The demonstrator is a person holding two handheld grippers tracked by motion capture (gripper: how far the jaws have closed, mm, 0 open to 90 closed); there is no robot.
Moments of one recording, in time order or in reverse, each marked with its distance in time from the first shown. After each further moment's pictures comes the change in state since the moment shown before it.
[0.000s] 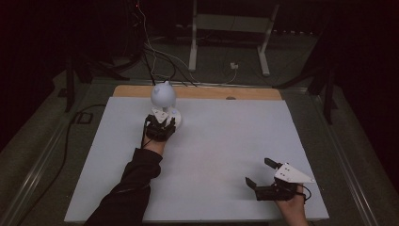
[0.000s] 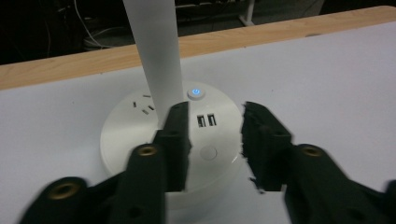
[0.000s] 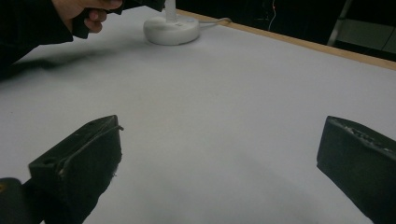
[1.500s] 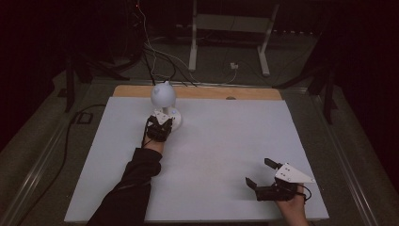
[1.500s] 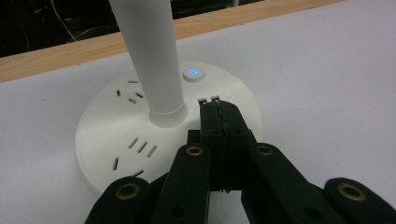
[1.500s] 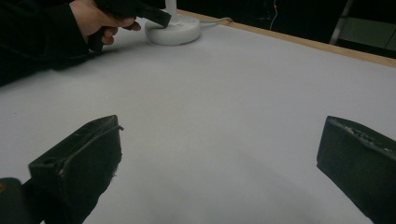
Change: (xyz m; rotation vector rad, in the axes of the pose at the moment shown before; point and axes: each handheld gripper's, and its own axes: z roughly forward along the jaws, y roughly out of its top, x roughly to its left) left arm 0.010 -0.018 0.029 0.022 -0.054 0.075; right arm 0.000 -0.001 -0.001 0.002 0.004 0.005
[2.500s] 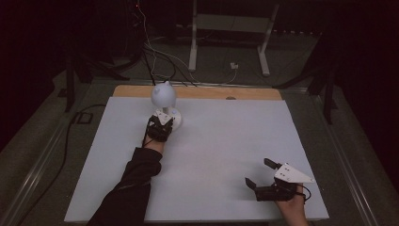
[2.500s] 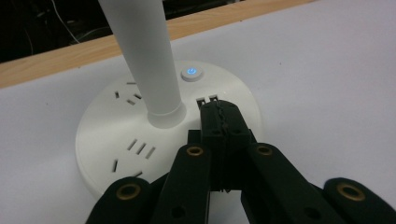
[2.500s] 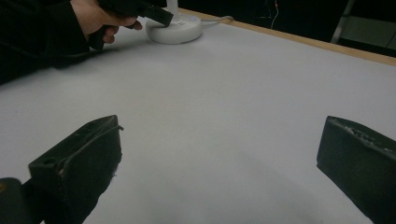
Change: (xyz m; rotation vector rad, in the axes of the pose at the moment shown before) left arm -0.003 0.001 0.000 0.005 0.015 0.009; right arm 0.001 0.000 0.000 0.002 0.005 0.001
